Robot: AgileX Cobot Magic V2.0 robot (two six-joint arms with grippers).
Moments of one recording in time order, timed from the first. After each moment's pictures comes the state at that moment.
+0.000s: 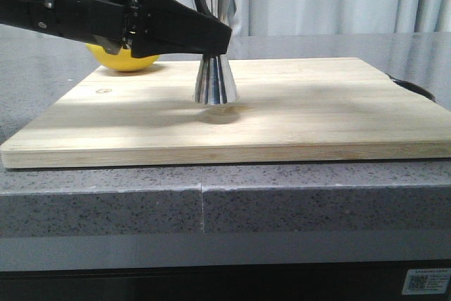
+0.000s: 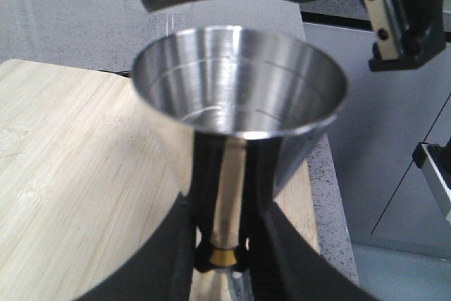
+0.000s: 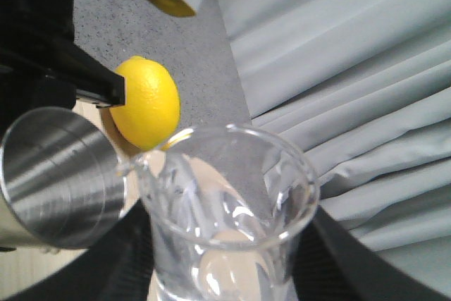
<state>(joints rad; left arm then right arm) -0.34 1.75 -1.01 -1.62 1.15 2.12 0.51 1.32 -0.93 -1.09 -0.26 -0.03</state>
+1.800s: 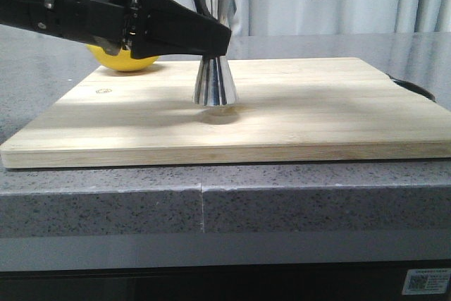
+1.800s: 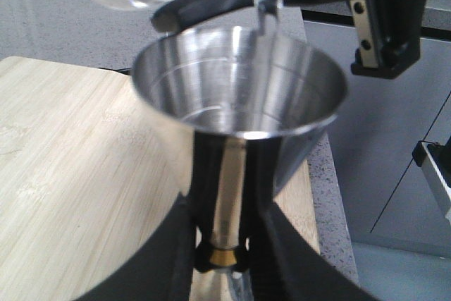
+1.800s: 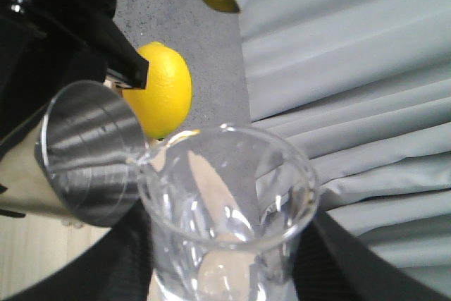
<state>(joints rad) -0.34 1.75 -1.01 -1.62 1.15 2.12 0.51 1.32 -0.93 -1.25 -0.26 -0.03</state>
